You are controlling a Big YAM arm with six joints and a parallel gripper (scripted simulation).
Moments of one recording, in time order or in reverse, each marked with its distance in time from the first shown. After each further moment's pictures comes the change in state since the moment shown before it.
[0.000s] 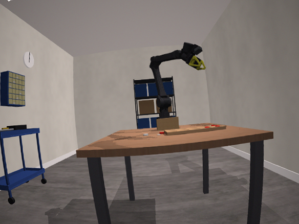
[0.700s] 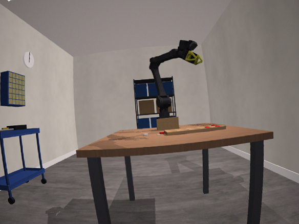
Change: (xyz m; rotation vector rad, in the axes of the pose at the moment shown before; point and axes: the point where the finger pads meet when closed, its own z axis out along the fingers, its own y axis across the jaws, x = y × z) arm -0.024 -0.028 -0.024 0.064 -0.105 0.081
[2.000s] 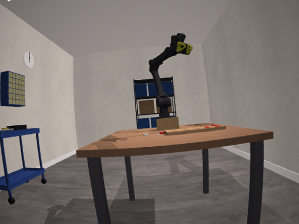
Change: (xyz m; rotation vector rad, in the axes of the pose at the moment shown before) arm -0.048 -0.064 -0.052 0.132 -0.213 0.156
